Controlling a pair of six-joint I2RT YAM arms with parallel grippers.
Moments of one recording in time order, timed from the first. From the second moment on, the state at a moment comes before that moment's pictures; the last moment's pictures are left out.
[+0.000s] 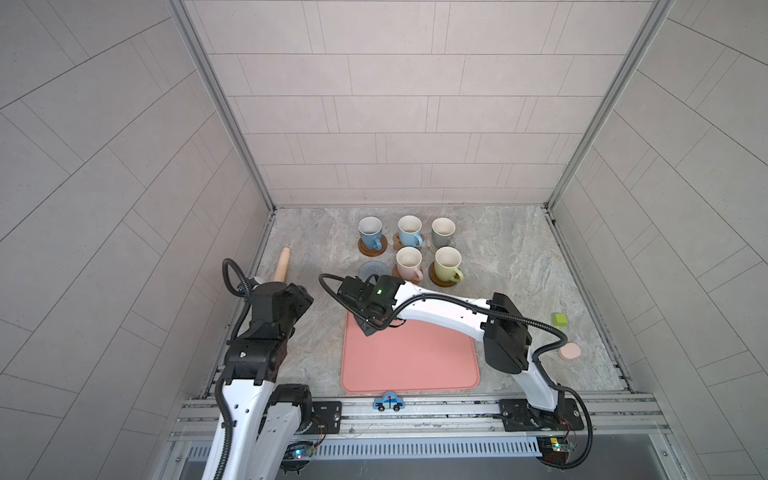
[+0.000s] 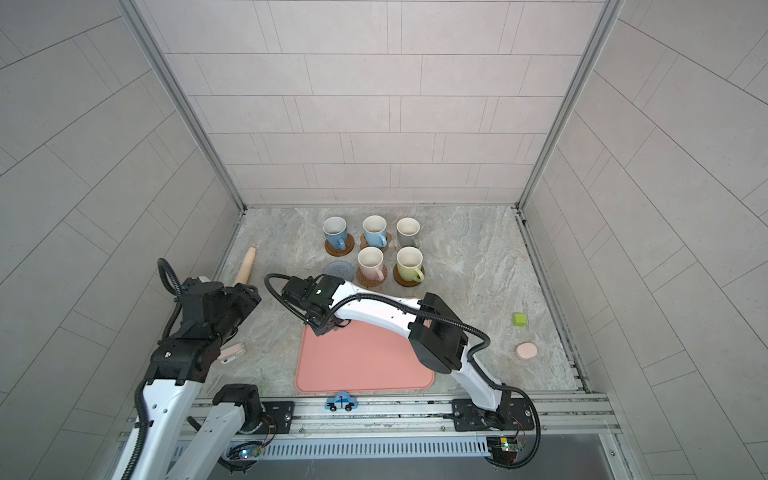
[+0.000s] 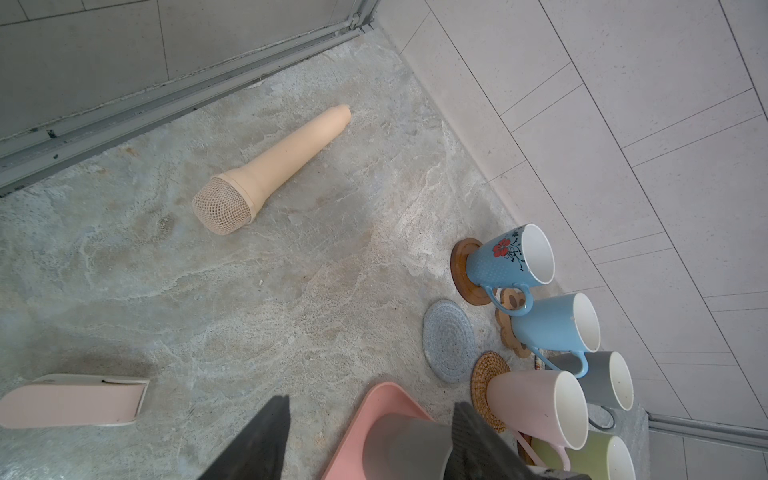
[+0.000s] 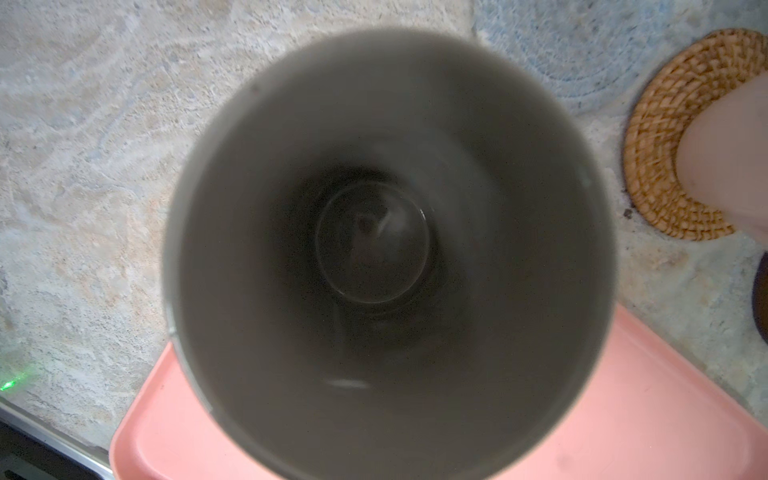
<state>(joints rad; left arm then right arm) -0.02 0.61 0.74 -0.78 -0.15 -0.86 1.10 2.16 1.94 -1.08 0.18 0.50</state>
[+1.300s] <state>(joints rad) -0.02 0.58 0.73 -0.78 -0.15 -0.87 1.08 2.12 2.01 -1.13 0.18 0.47</state>
